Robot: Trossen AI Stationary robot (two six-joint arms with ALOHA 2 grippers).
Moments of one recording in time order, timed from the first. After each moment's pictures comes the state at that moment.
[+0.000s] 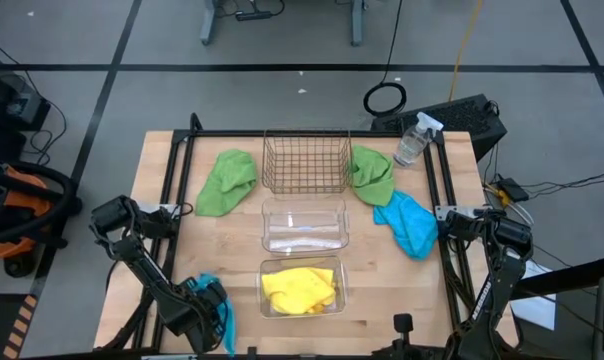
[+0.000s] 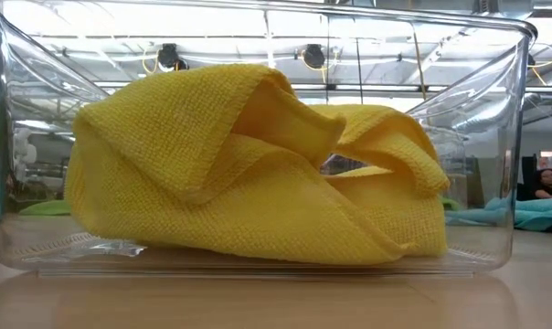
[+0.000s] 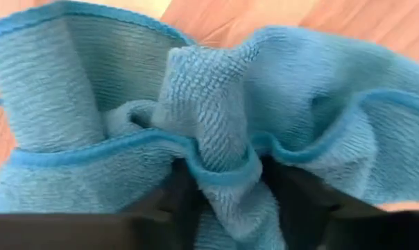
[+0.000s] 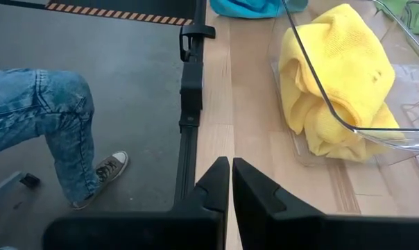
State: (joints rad) left arm -0.98 1.84 1.06 -0.84 -0.02 -1.64; right arm 1.16 1.91 1.47 -0.66 0.84 0.93
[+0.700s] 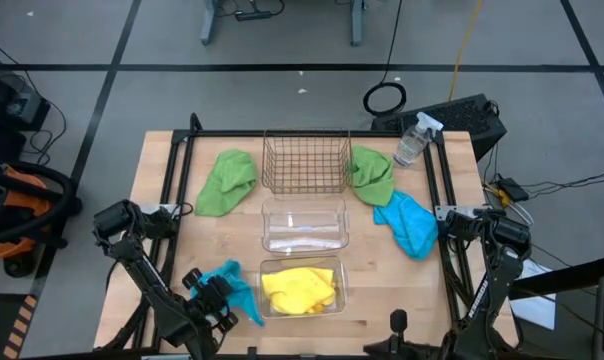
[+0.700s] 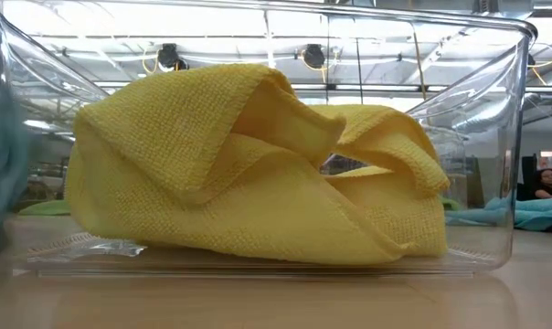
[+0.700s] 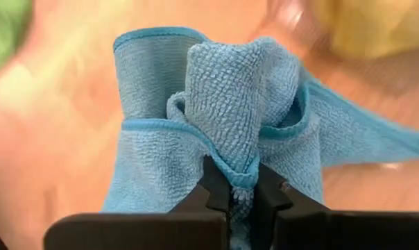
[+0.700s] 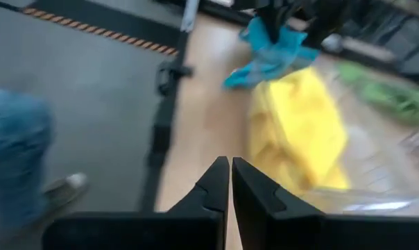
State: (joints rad) left arm -0.97 1.85 1.32 -1.22 -0.46 -1.74; right arm 1.13 1.91 1.47 -0.59 1.00 0.69
